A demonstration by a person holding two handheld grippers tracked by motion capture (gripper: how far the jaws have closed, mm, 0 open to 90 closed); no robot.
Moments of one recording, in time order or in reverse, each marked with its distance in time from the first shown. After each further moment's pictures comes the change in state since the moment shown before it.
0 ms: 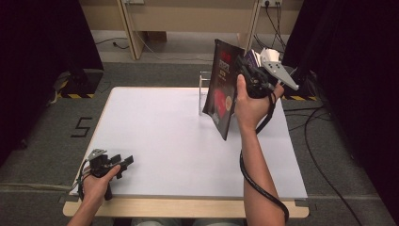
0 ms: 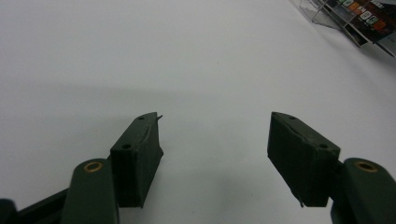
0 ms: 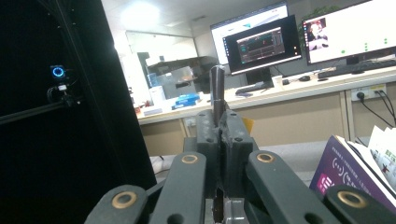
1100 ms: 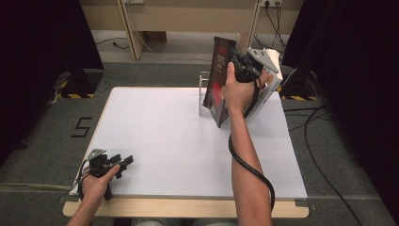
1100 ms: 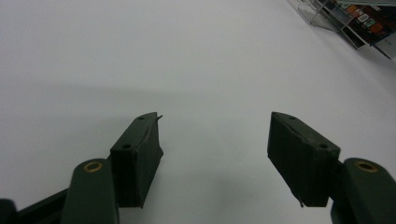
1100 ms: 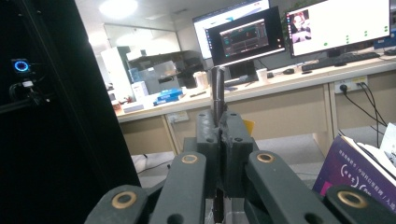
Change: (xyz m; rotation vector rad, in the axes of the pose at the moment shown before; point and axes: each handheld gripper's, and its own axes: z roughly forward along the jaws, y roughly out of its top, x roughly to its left) left arm 0.001 0.000 0.000 -0.003 -0.007 -0.010; right arm -0.008 -0.015 0.066 0.025 -0.082 0.001
